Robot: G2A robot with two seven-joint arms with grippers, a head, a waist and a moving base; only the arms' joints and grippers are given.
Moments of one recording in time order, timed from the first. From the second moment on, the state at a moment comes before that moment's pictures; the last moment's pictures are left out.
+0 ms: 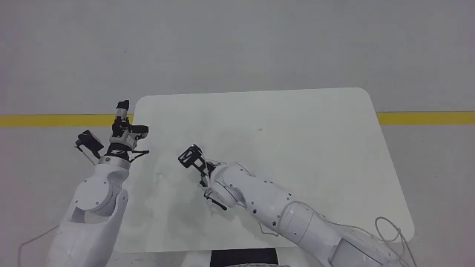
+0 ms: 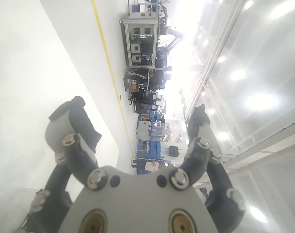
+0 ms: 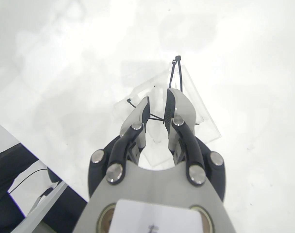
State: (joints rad) left arm 1.73 -1.15 -1.60 -1.80 -0.42 0.00 0.00; right arm -1.05 -1.58 0.51 -1.26 -1.18 0.15 0.92
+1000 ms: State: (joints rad) left arm 1.73 -1.15 -1.60 -1.80 -0.42 0.00 0.00; right arm -1.07 -1.62 0.54 -1.24 -1.25 0.19 0.95
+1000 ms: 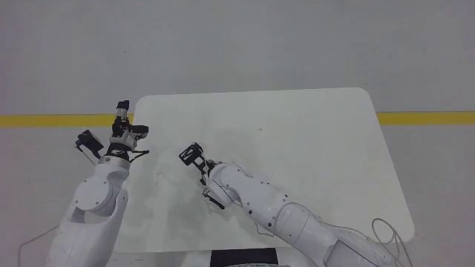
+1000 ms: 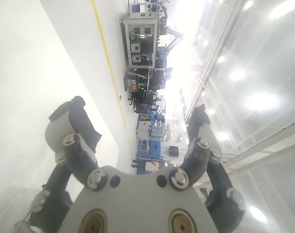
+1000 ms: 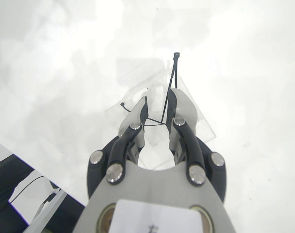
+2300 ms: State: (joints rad) left arm 1.73 -1.15 -1.60 -1.80 -0.42 0.00 0.00; right arm -1.26 -1.56 0.71 -1.51 -1.30 0.05 0.94
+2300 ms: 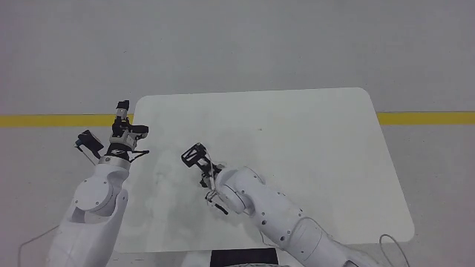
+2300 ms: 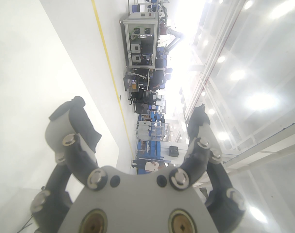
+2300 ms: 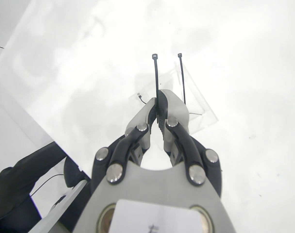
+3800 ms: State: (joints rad) left arm 1.67 -1.12 -1.53 -1.68 0.25 -0.34 -0.16; right arm -1.22 -1.56 0.97 -1.52 -0.60 0.06 0.75
